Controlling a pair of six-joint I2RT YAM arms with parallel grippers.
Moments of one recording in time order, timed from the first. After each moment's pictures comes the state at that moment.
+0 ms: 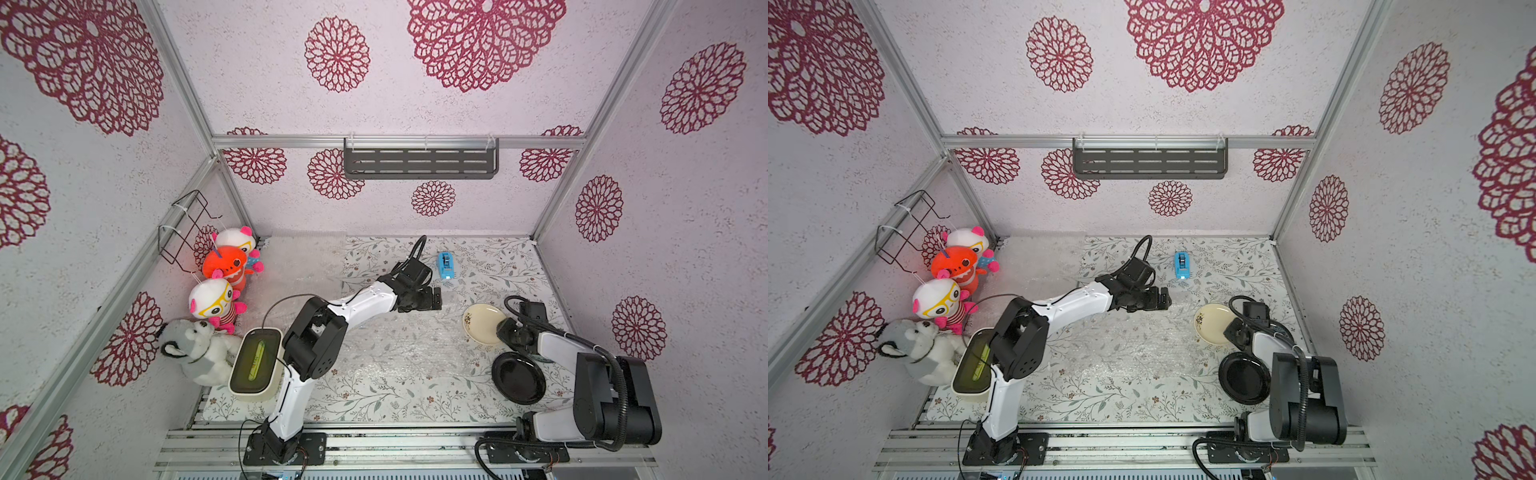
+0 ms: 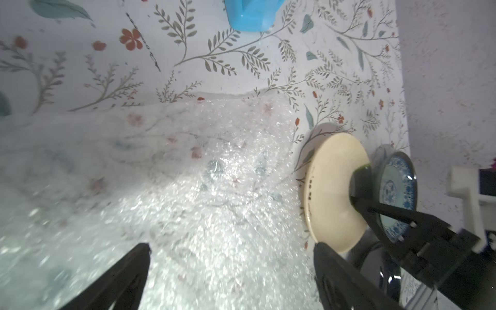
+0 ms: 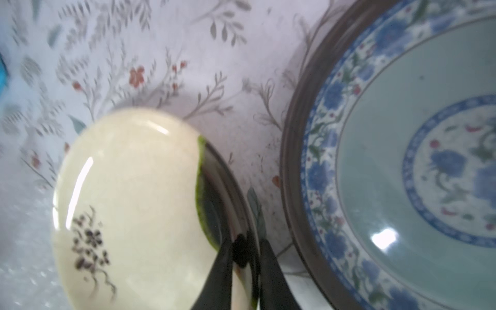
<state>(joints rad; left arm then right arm) -0.74 2.03 1.58 -0.45 0.11 -0.68 -0.07 1.39 0.55 -0.14 -0.03 0.64</state>
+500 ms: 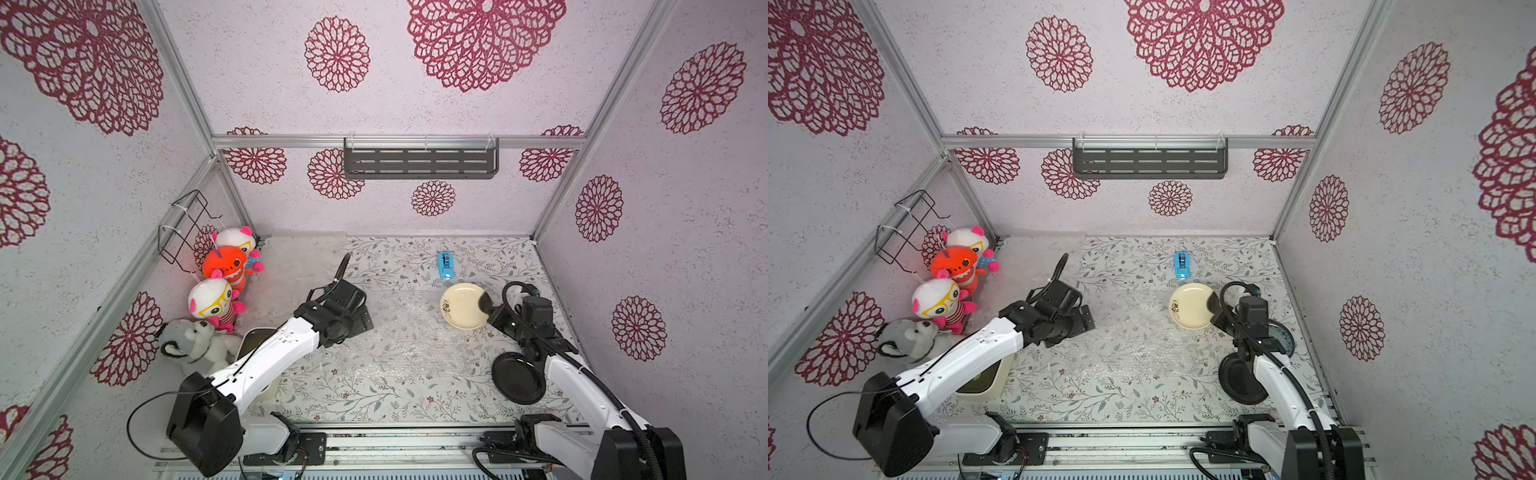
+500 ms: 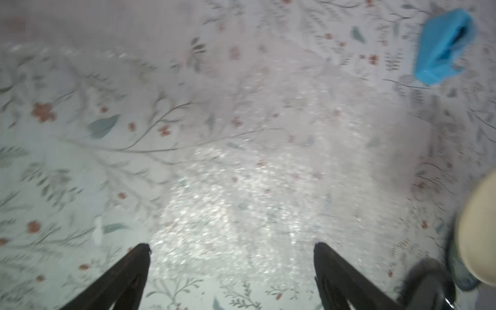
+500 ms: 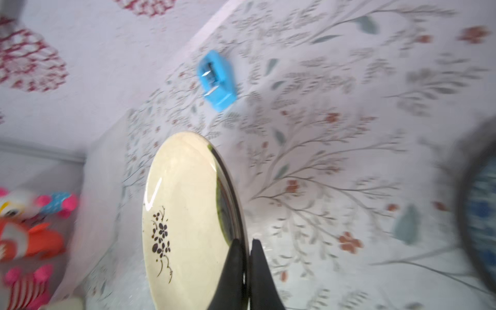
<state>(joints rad) -0.56 1.27 0.93 -0.84 -0.15 -0.97 0.18 1.06 0.57 -0.08 -0.22 0.66</state>
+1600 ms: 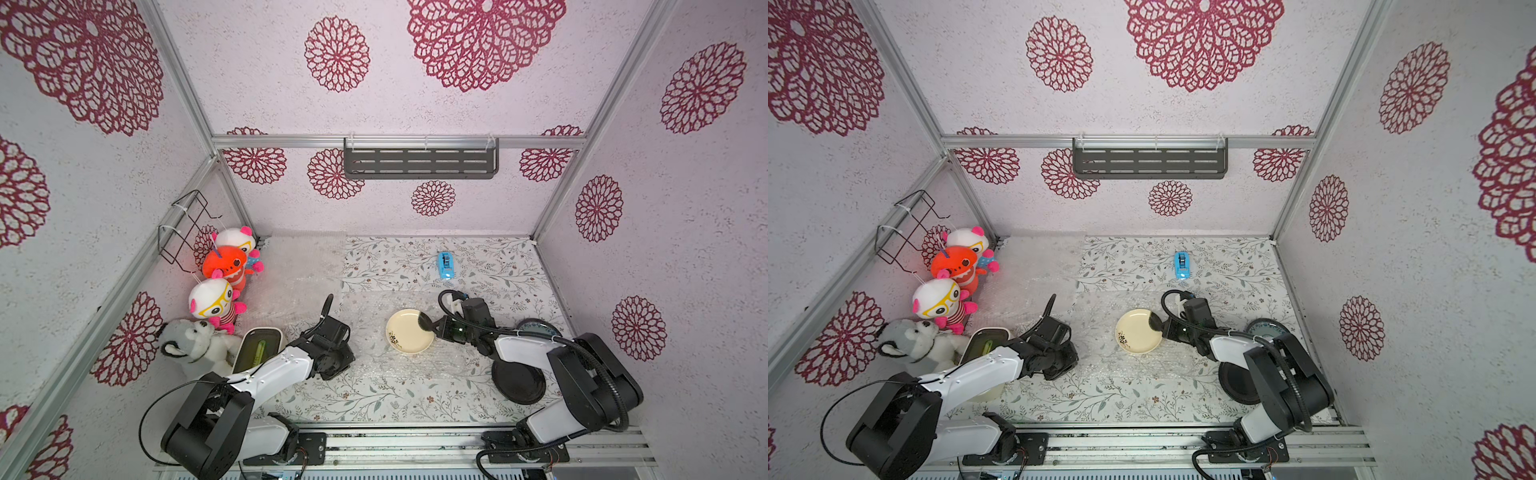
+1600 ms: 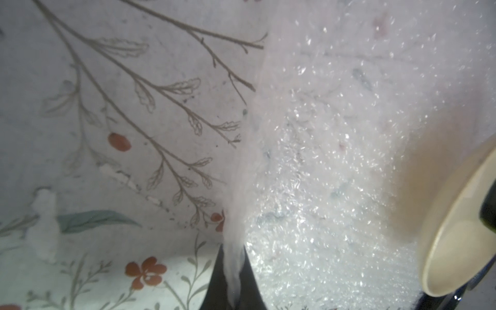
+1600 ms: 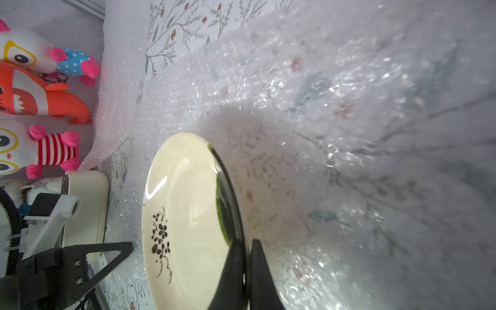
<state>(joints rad) -0.51 1.30 0.54 -0.41 0.07 -1.04 0.48 1.56 0.62 0.21 -0.35 0.69</state>
